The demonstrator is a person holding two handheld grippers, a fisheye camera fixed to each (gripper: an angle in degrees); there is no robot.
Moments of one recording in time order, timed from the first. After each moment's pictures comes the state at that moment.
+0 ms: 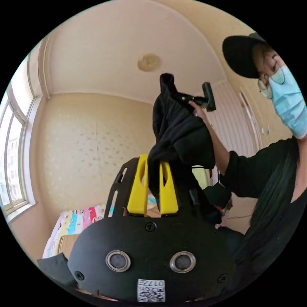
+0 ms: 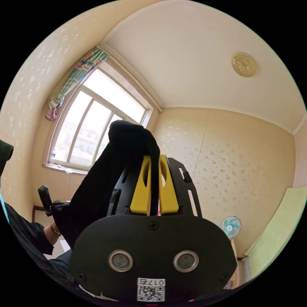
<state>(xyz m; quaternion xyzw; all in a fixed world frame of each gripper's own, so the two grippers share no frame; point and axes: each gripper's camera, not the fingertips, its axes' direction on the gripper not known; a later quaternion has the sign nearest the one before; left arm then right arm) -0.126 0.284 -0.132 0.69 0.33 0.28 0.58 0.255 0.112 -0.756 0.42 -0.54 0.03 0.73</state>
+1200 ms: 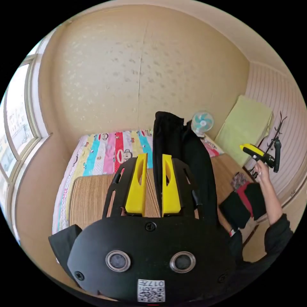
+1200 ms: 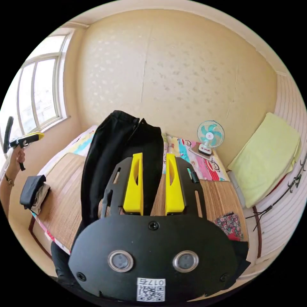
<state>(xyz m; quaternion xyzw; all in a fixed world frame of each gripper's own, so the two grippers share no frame) -0.078 -0.345 -0.081 0.28 0.14 0.19 0.93 -0.058 -0.121 -0.330 0.00 -0.44 -0.03 0.90</state>
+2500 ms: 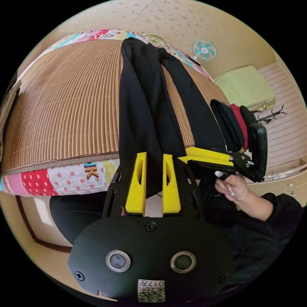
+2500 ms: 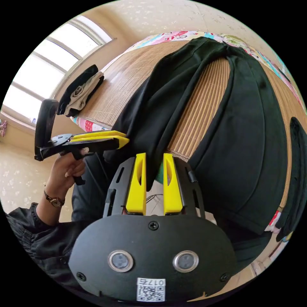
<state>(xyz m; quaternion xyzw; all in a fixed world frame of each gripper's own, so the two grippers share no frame) -0.210 -0.171 0.190 0.03 0.28 0.15 0.95 0.048 0.055 -0.356 -0.27 -0.62 -0.18 0.71</state>
